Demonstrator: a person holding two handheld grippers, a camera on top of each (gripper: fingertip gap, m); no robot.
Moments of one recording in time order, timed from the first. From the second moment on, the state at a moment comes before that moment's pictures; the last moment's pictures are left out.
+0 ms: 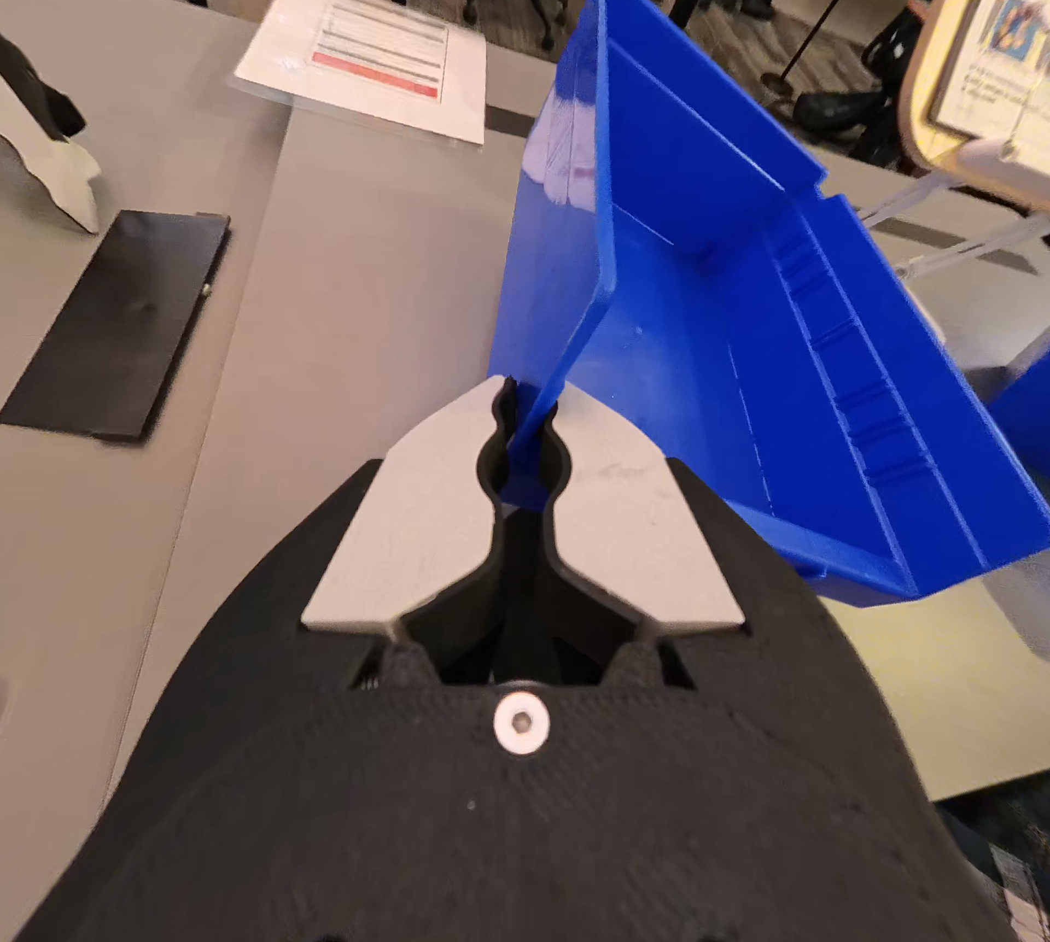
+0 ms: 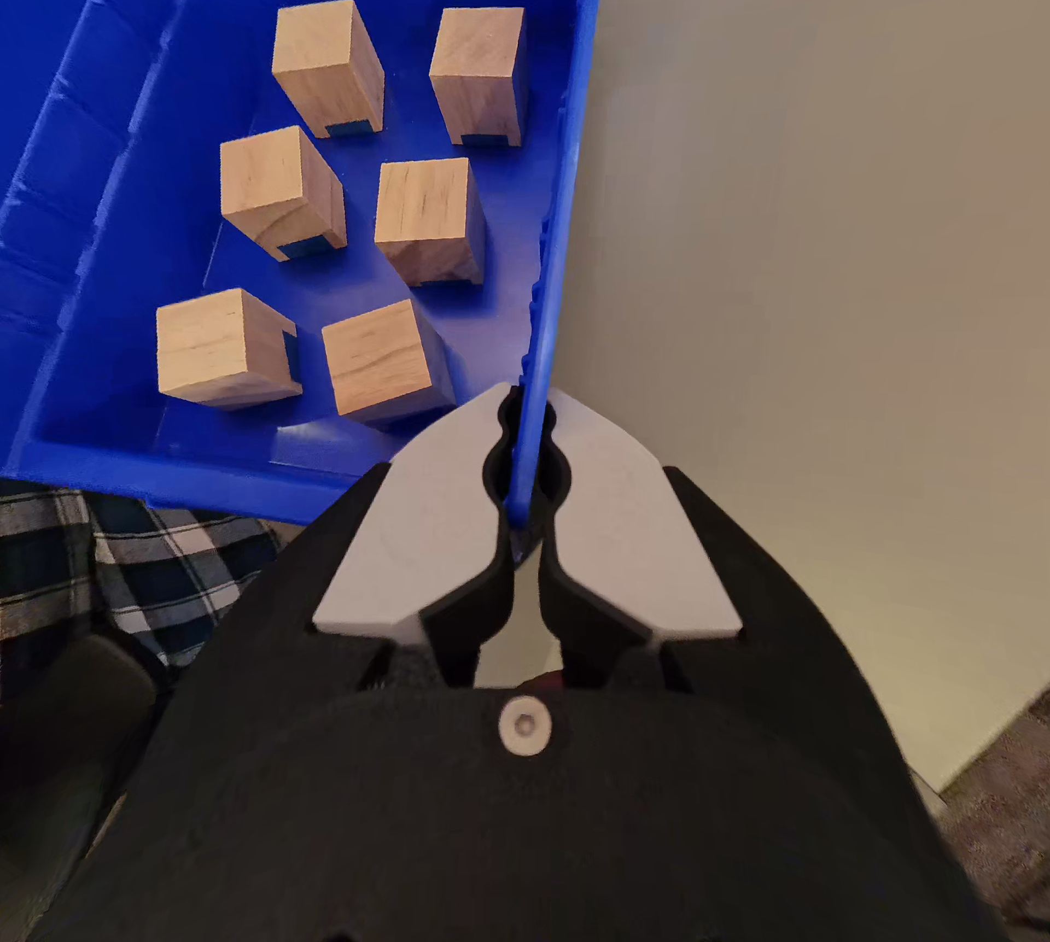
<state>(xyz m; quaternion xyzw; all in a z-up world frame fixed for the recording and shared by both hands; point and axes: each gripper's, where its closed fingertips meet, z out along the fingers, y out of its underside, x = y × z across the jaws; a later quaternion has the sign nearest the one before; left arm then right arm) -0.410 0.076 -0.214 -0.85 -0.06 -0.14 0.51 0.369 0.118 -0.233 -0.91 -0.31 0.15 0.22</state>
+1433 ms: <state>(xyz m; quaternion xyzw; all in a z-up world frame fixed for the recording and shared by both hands) -0.493 0.005 -0.173 -0.71 -0.21 -0.13 0.66 0.045 0.003 -0.310 -0.45 -0.86 0.15 0.17</state>
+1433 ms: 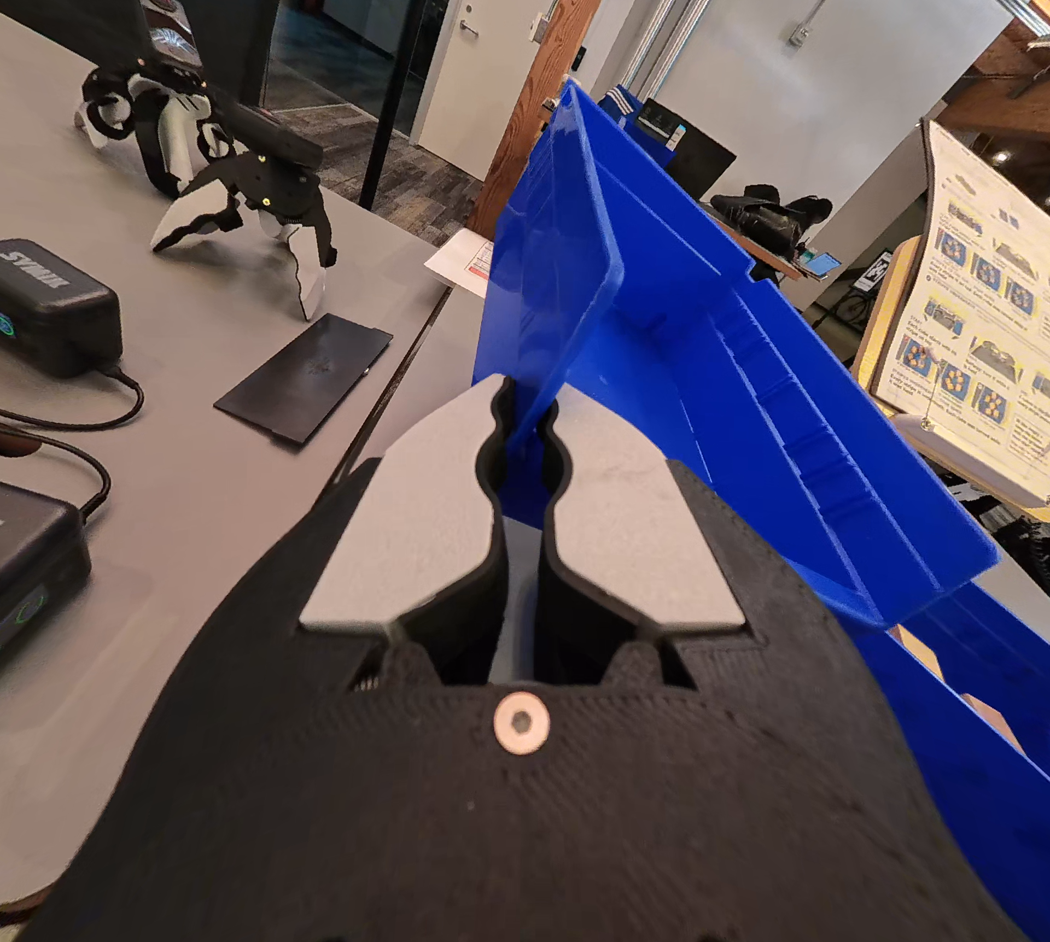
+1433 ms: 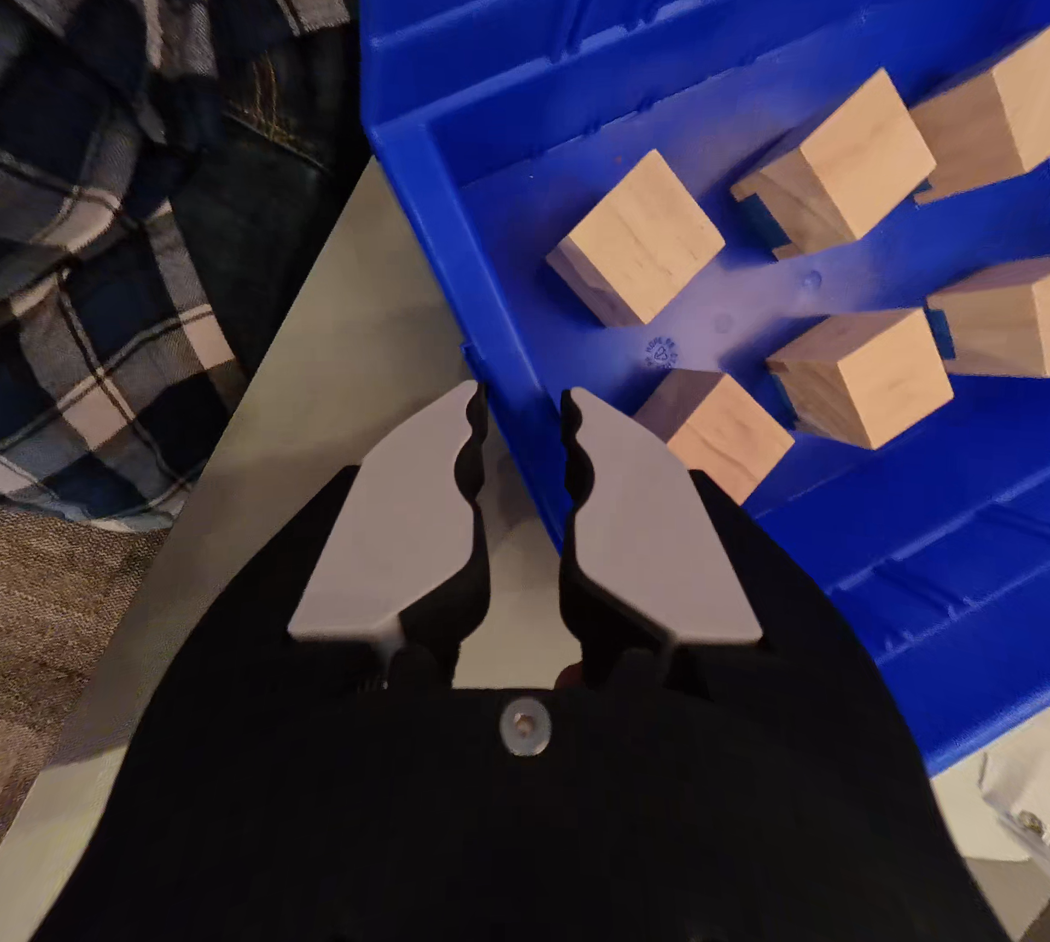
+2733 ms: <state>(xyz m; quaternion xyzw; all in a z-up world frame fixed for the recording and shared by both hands) -0.528 -0.014 -0.177 -0.70 -0.22 -0.08 0.67 -0.294 0.188 -0.238 -0.71 -0.57 0.27 0.31</state>
